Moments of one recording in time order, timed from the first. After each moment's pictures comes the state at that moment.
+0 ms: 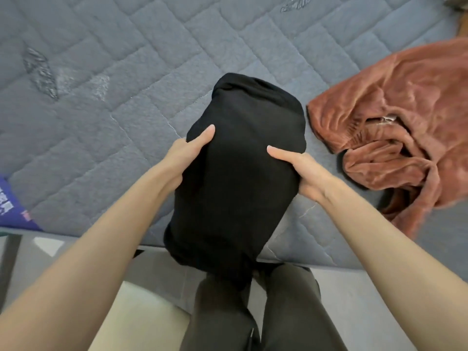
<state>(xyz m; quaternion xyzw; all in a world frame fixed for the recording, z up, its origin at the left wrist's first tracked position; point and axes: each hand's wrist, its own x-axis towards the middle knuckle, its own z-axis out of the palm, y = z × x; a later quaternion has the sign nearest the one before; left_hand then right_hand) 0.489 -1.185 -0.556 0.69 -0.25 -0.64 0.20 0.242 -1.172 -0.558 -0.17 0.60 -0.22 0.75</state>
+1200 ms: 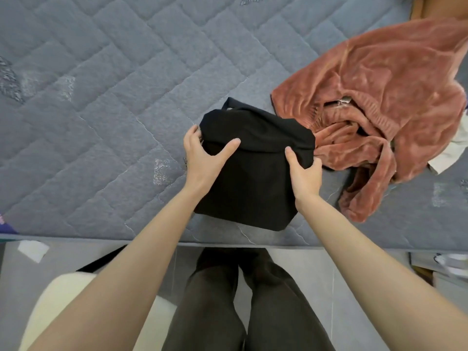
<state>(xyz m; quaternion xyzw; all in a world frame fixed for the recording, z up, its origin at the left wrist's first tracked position) 0.375 -1.137 -0.571 0.69 -0.41 -0.50 0.32 0.182 -1.107 -0.572 -0.16 0.82 -0.36 0.42</state>
